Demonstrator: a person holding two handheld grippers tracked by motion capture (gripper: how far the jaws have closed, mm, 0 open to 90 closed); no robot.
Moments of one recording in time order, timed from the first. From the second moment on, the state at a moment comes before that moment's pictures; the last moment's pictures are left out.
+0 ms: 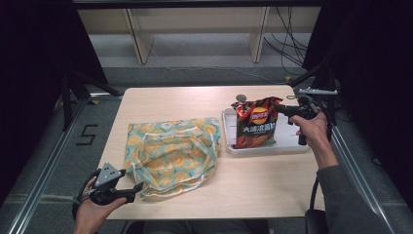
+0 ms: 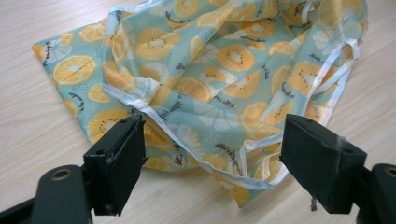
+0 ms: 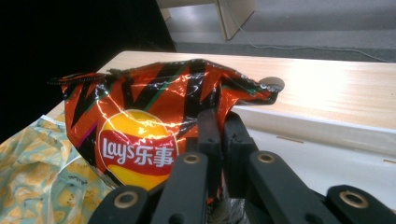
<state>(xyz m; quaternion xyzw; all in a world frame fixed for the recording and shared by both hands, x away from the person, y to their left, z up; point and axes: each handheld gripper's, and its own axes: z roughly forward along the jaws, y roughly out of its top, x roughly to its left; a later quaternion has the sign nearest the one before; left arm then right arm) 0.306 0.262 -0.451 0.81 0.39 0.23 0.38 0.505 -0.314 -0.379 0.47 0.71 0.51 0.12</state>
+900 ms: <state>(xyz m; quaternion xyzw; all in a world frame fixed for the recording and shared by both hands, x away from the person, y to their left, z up) 0.307 0.261 -0.452 0.81 0.39 0.23 0.38 0.528 -0.298 -0.384 0.48 0.71 0.49 0.16</state>
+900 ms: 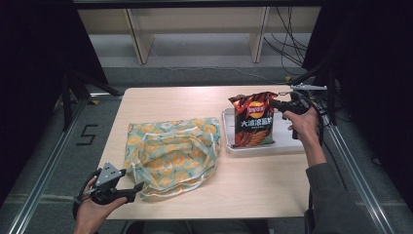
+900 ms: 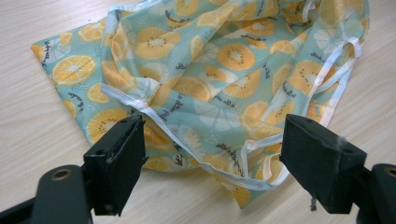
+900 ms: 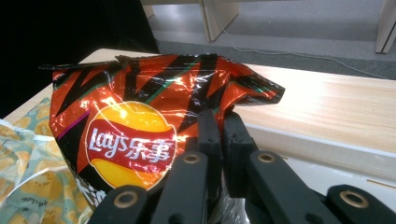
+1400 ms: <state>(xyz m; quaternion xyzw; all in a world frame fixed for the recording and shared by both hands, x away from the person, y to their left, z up) 0.309 0.261 -0.452 0.81 0.38 0.23 0.38 0.535 -0.293 -0.392 0.49 0.72 0.47 0.17</state>
